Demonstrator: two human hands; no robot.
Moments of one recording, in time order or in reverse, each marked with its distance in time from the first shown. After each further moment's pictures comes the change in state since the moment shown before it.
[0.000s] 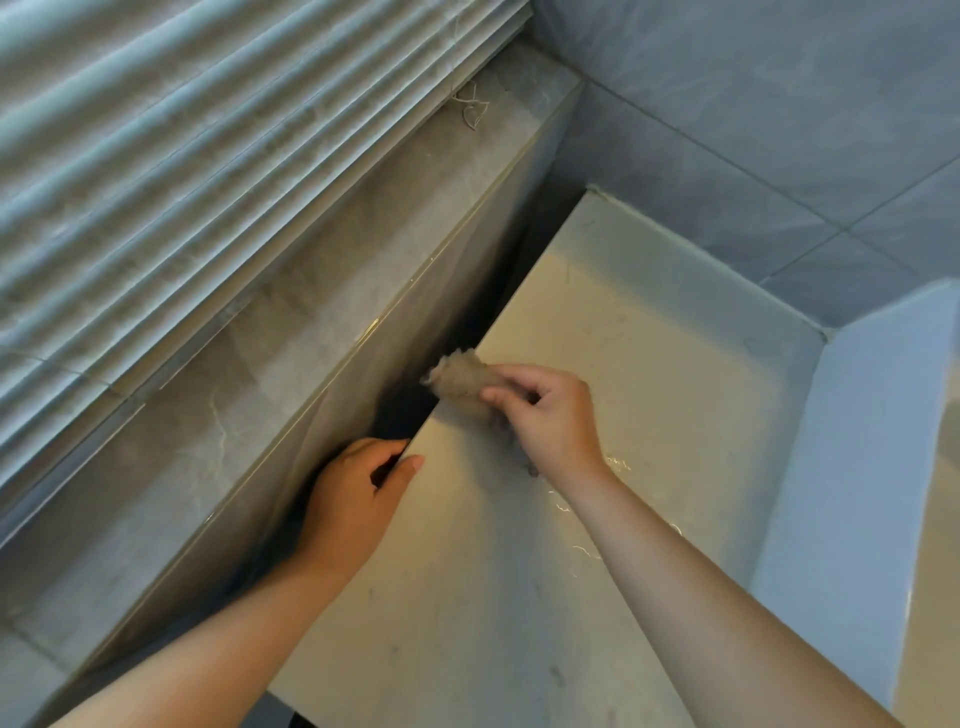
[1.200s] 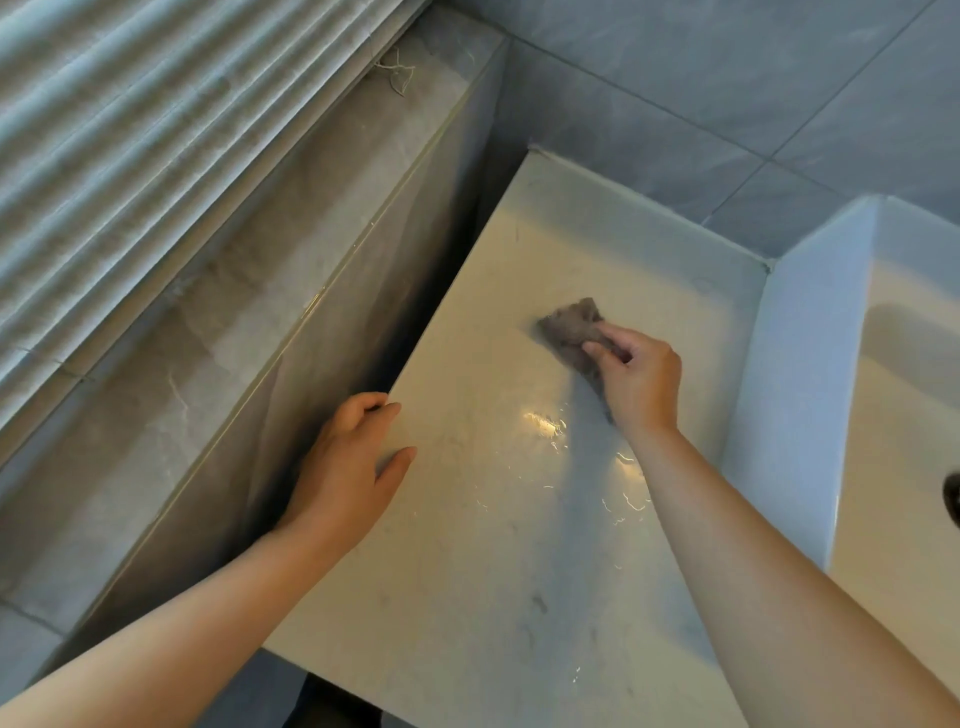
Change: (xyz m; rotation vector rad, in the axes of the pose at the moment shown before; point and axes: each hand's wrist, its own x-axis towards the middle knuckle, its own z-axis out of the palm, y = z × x) left_hand -0.017 0.023 -0.004 0.407 -0.122 0.196; right_hand -0.019 0.053 -0.090 -0.185 0.431 0.102
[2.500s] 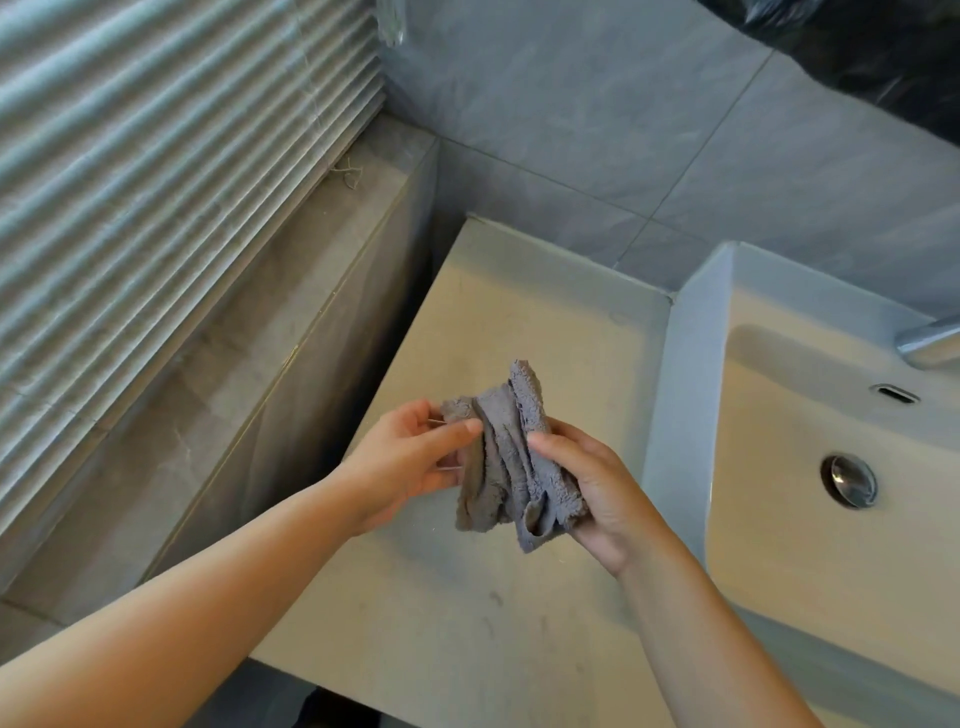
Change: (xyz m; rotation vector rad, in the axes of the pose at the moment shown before) left_hand 0.011 0.135 -0.063 -1.107 -0.503 -0.378; right_hand -0.101 -0.091 -0.091 0.867 -0.523 0.587
